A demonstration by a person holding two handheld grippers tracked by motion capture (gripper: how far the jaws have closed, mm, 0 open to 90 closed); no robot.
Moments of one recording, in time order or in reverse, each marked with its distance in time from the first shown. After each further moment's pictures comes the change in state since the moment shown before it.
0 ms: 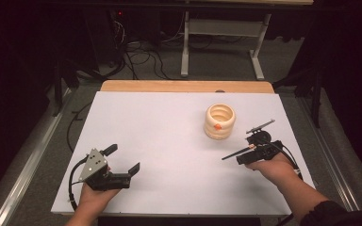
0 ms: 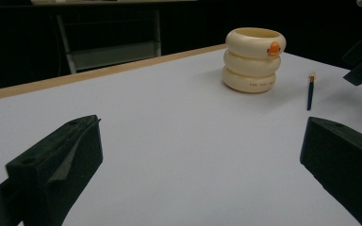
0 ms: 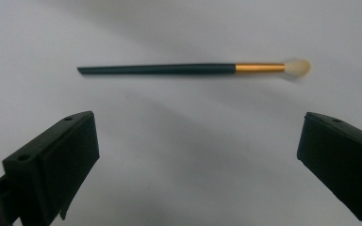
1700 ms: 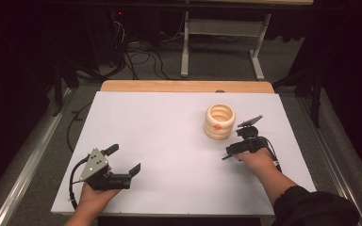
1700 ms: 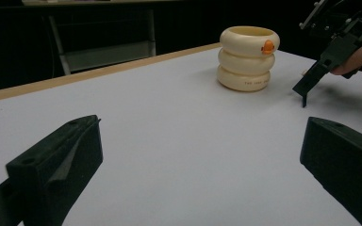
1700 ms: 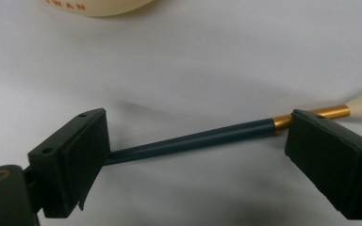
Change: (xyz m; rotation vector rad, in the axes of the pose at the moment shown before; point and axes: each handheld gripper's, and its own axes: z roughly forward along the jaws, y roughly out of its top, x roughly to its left) left arm 0.000 0.000 0.001 0.000 -0.022 0.013; right arm 0.002 0.030 0.052 0.047 0.008 0.181
